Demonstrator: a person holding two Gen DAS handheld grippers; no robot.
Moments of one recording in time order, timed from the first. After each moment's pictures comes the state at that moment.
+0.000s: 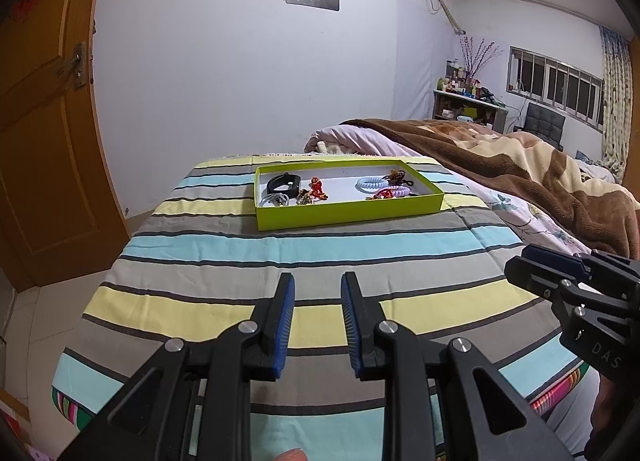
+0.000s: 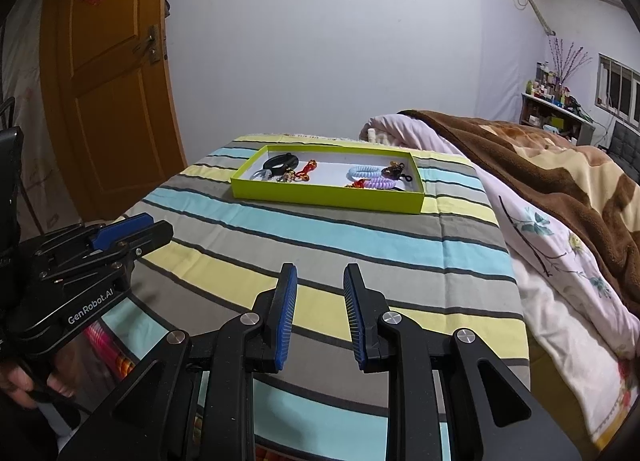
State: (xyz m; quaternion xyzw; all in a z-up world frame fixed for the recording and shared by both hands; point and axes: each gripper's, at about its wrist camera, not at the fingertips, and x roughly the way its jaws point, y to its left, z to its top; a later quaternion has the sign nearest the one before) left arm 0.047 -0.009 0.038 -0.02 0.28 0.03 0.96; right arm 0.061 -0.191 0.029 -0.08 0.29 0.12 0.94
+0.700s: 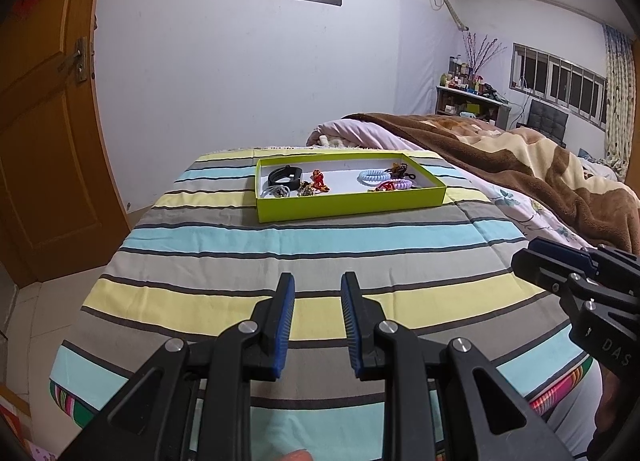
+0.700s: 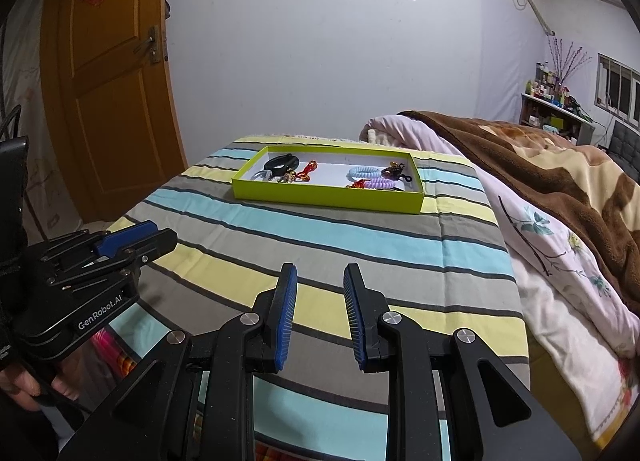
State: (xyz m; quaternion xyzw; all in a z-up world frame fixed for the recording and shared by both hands) left arm 0.047 -0.013 0.035 -0.02 0.28 0.04 0.96; right arm 0.059 -0.191 0.030 -0.09 0.29 0.12 0.94
